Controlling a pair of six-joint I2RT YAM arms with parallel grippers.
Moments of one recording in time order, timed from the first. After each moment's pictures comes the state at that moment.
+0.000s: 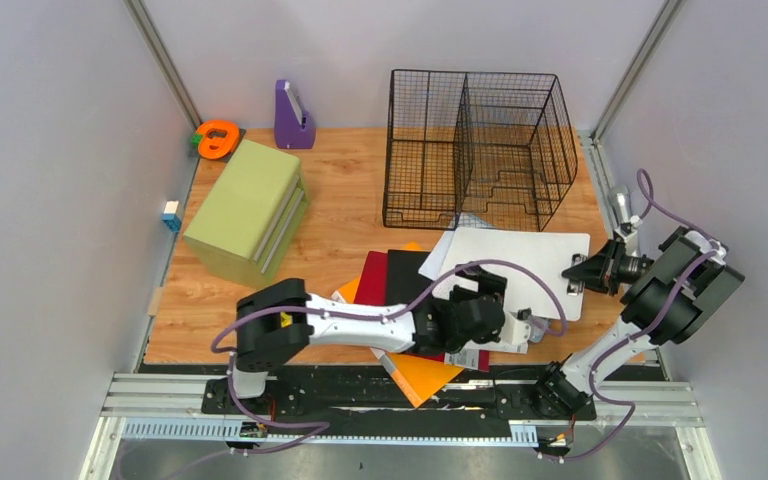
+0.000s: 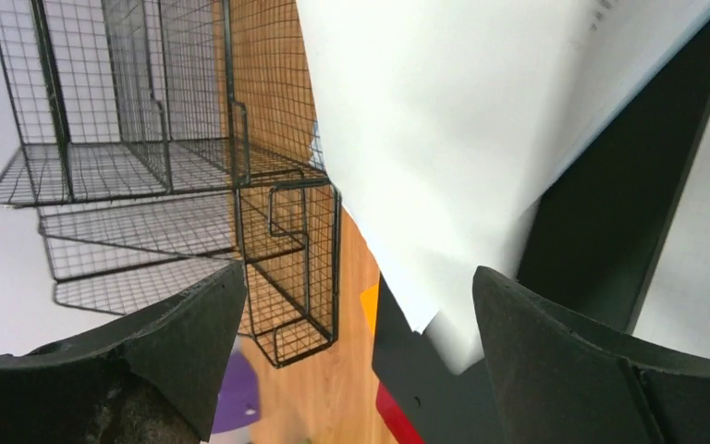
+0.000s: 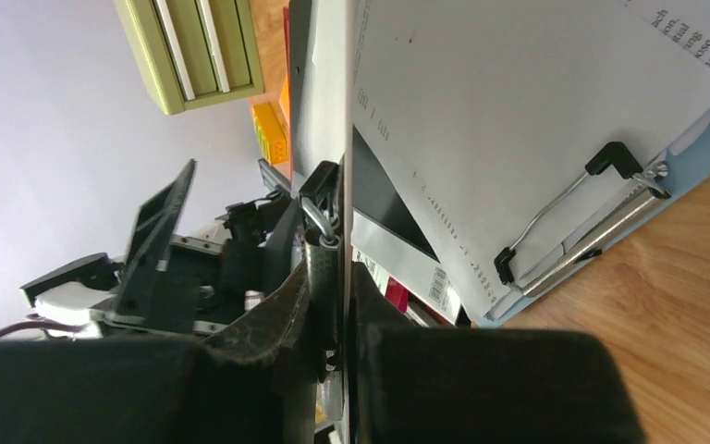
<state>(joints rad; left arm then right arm) -1.41 1.95 1.30 0.06 -0.67 0.81 -0.81 1.87 1.20 -1.50 -1.02 -0.73</state>
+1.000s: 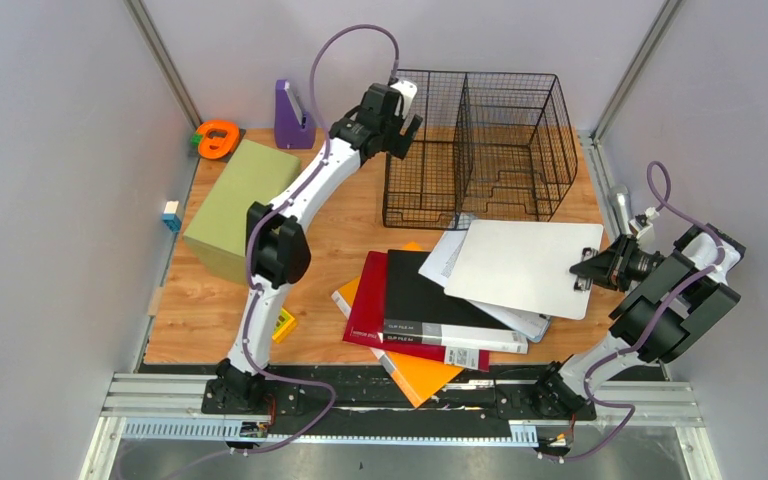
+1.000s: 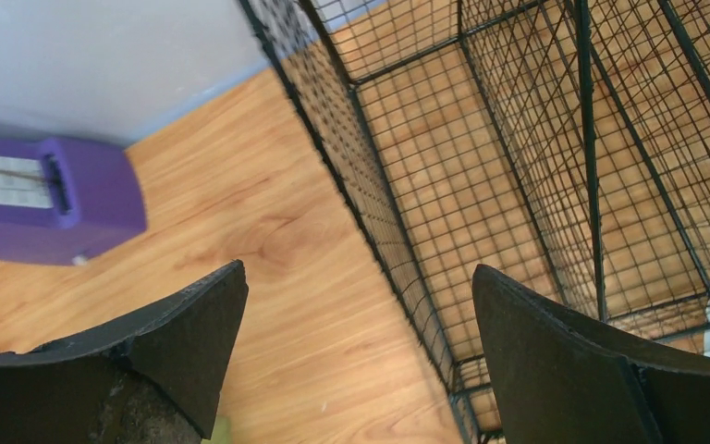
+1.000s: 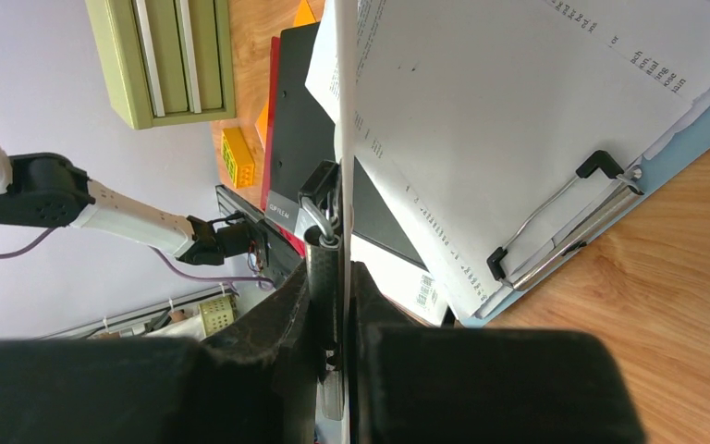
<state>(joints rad) -0.55 2.28 2.32 -0.61 -0.24 0.11 -0.86 1.69 1.21 -1.50 -1.03 -0.76</state>
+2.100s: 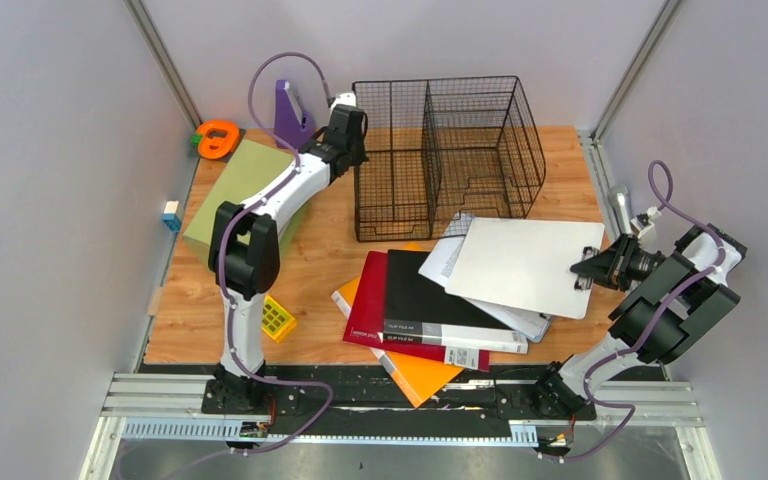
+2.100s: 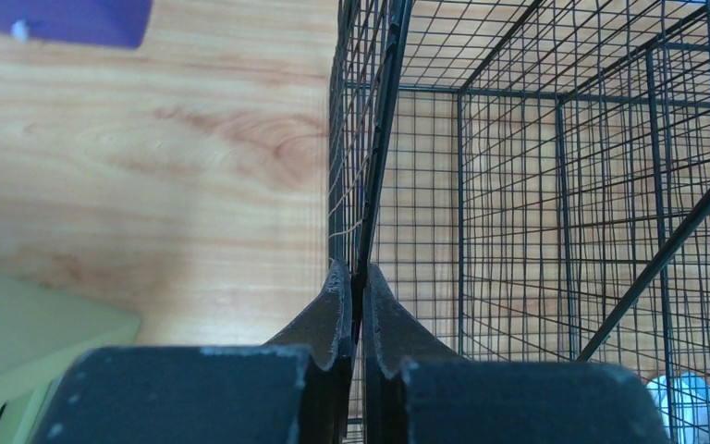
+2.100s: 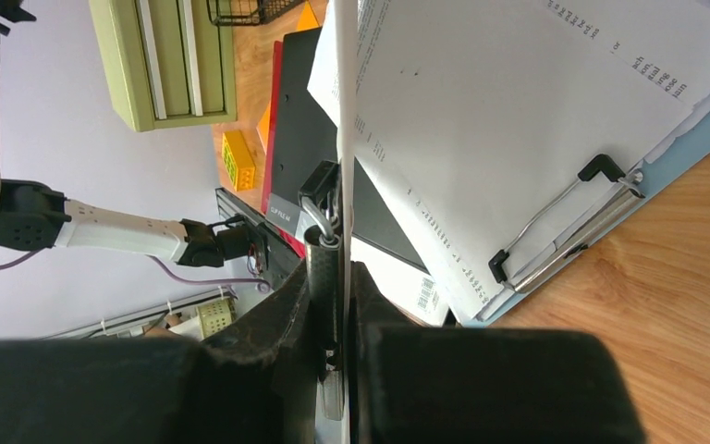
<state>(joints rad) -0.43 2.10 1.84 -0.34 -0.28 -0.37 -0.86 1.68 1.21 -1.50 -1.04 -0.76</state>
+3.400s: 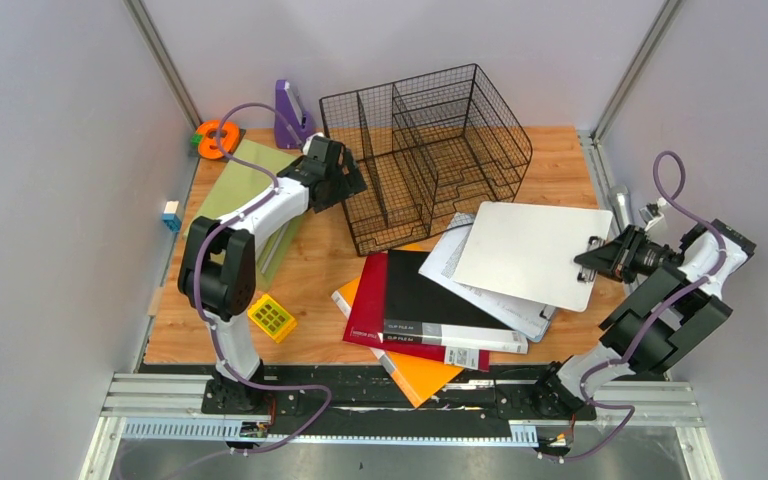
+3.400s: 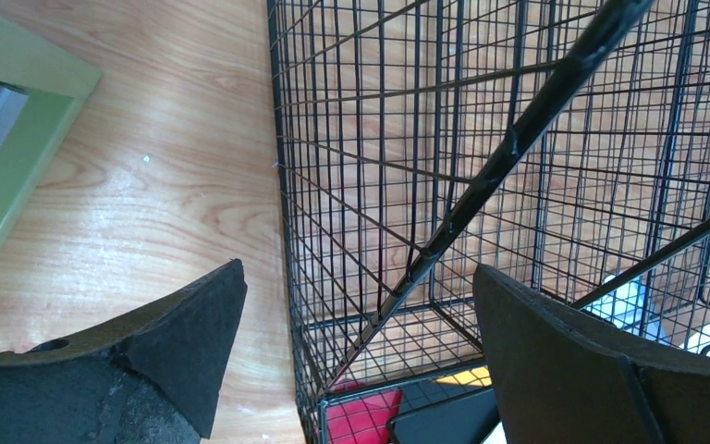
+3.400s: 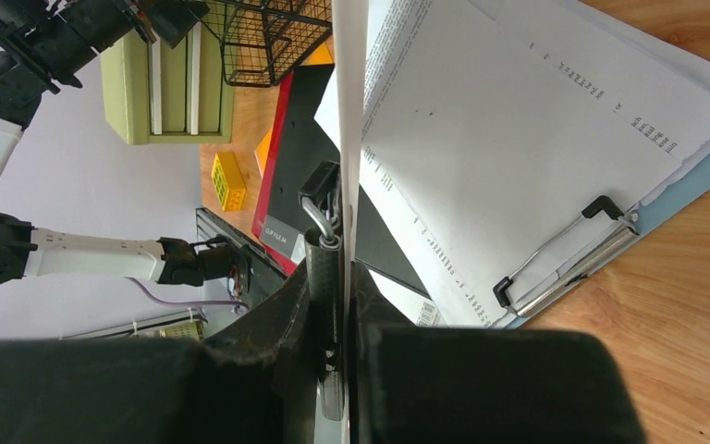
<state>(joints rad) -0.38 1.86 1.42 -0.37 -0.14 -0.75 -0.87 1.60 1.24 -1.50 -1.09 -0.76</state>
